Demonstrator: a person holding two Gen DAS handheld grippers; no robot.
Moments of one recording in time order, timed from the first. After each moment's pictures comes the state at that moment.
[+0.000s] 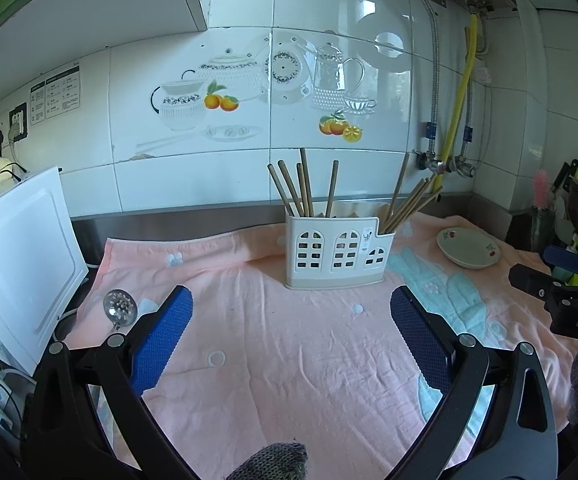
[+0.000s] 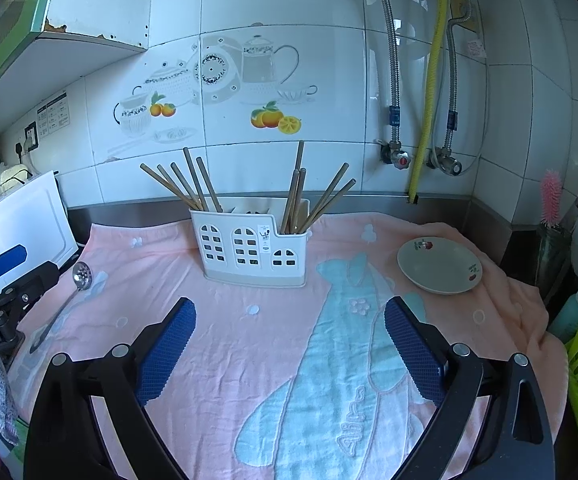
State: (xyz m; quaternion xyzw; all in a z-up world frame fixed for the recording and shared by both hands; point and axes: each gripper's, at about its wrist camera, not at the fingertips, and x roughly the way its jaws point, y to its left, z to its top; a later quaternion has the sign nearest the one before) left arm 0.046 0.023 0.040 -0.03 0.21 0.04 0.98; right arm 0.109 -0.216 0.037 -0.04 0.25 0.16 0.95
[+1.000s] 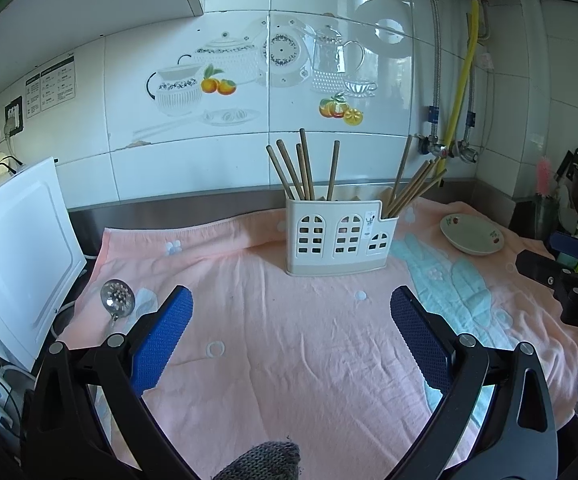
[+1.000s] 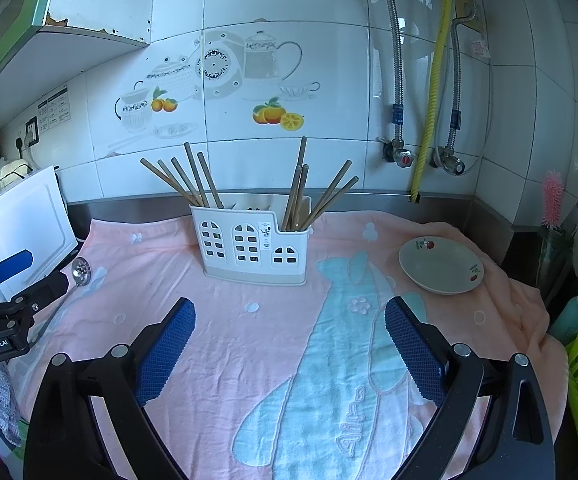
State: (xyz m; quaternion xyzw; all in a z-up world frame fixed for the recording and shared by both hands) left arm 0.055 0.022 0.030 -0.02 0.23 0.04 0.97; right arm 0.111 -0.213 0.034 -0.05 0.25 0.16 0.95
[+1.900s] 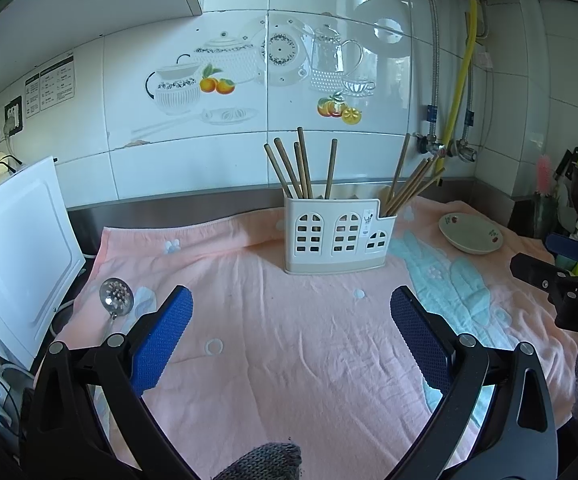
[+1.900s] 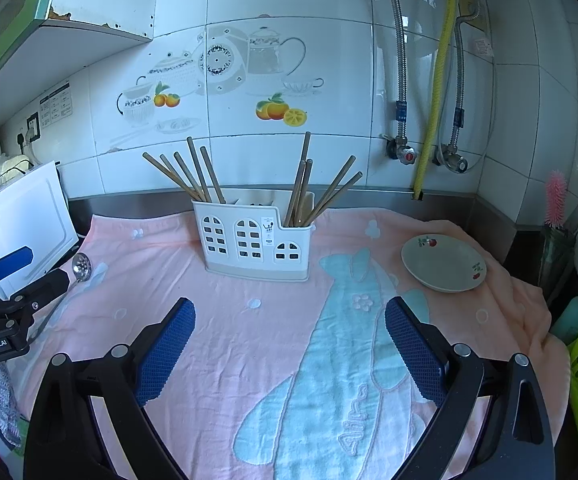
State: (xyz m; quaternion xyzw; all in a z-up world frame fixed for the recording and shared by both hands) left arm 0.053 0.021 0.027 -0.02 0.23 0.04 0.97; right arm 0.111 -0.210 0.031 -0.05 0.26 0.16 0.95
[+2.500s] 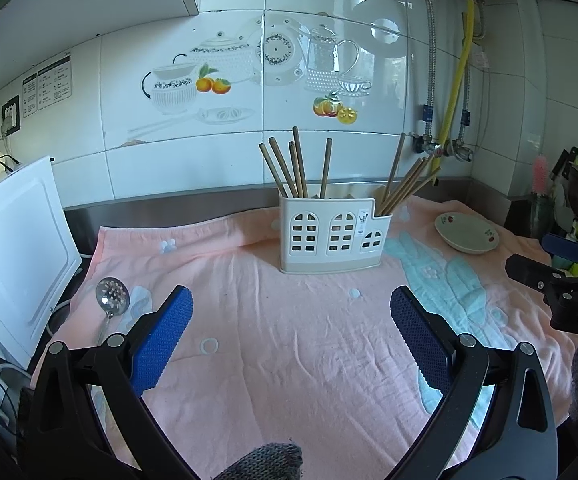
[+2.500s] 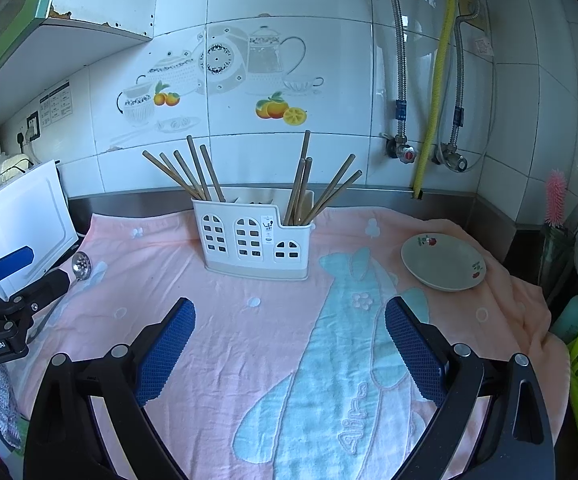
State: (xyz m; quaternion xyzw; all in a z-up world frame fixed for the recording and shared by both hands) left arm 0.052 0.019 0.028 -0.02 0.23 0.04 0.97; right arm 0.111 -0.211 0.030 -0.05 0.26 0.16 0.95
